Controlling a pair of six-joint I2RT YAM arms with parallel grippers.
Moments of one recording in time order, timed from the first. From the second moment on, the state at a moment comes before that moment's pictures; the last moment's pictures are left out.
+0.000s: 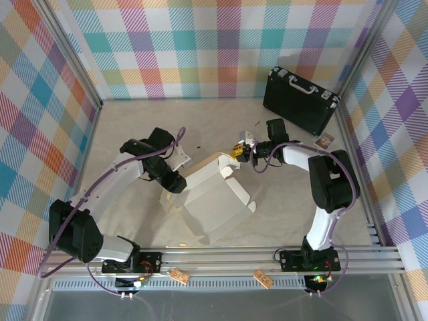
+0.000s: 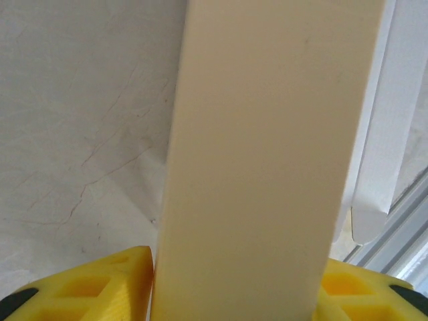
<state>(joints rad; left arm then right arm) -0.42 1.39 1.18 -1.10 0.27 0.30 0.29 1.85 1.09 -0.02 -1.11 -0.82</state>
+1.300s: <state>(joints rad) -0.42 1.49 1.30 -0.99 0.27 0.07 0.32 1.99 1.32 -0.08 -1.15 -0.99</state>
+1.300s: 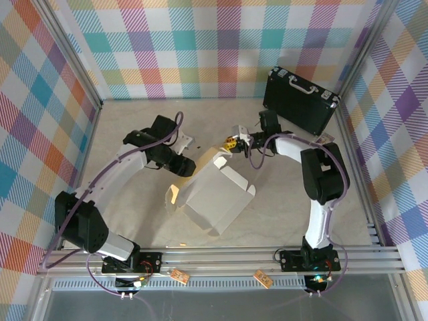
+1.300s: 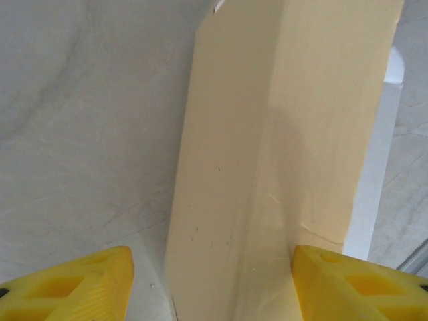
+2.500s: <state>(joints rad) -0.42 1.68 1.39 -1.06 0.35 -0.13 0.36 2.14 1.58 -0.37 -1.00 -0.78</state>
